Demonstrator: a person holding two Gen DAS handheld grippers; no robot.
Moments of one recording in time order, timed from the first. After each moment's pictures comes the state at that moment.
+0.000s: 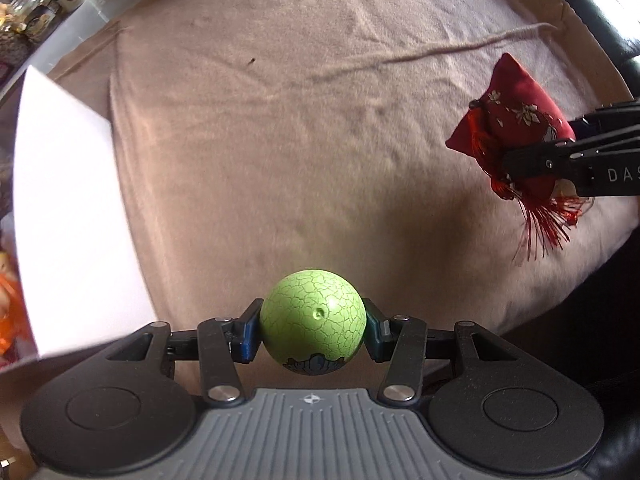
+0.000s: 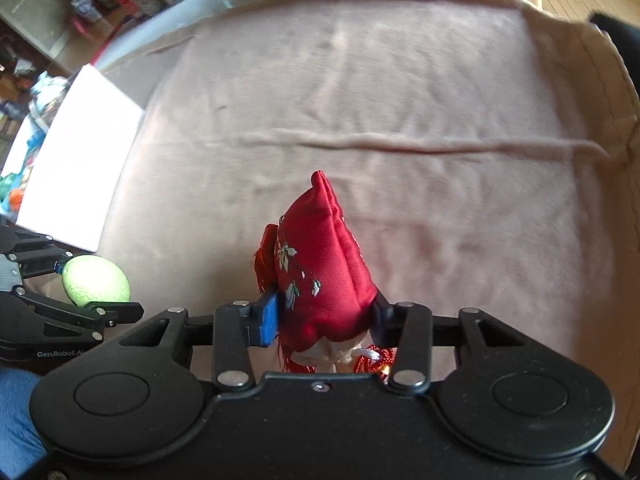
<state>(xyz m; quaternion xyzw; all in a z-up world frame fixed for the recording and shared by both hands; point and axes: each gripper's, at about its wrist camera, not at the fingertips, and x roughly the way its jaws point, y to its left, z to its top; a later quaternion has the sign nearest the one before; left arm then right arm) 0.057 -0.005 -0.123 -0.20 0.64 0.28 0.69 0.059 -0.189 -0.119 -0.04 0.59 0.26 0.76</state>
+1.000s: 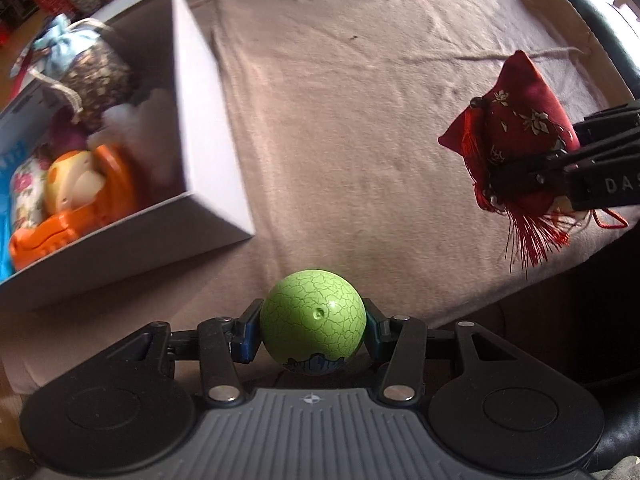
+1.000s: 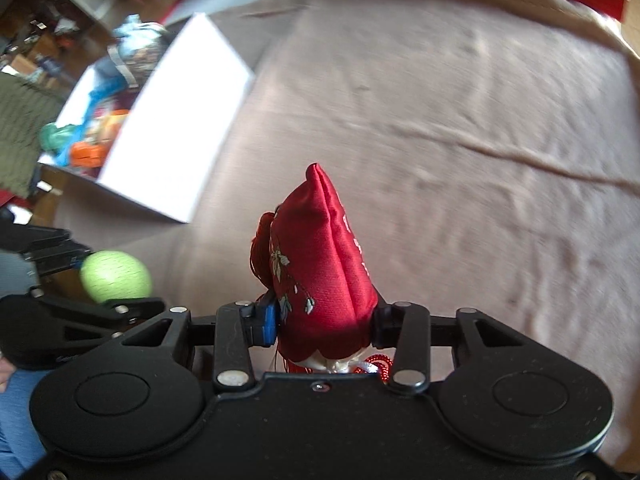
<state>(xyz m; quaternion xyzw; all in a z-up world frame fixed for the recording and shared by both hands) -0.043 0.007 -0.087 -0.22 0.61 0.32 0.69 0.023 -0.101 -0.091 -0.05 0.60 0.34 0.72</state>
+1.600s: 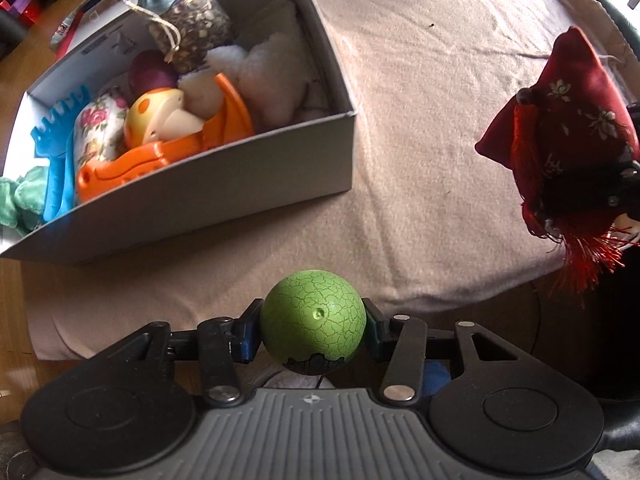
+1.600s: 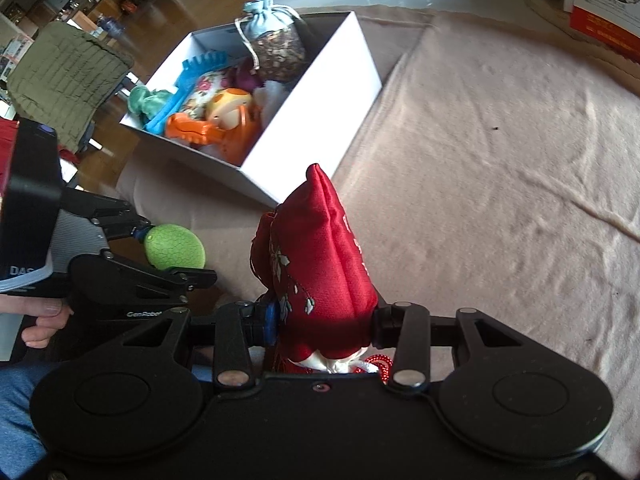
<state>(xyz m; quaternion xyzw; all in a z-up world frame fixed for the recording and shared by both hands) -0.109 0.022 -0.081 -0.21 0.62 0.34 0.67 -0.013 -0.039 -0.059 -0.08 0.58 0.42 0.70</state>
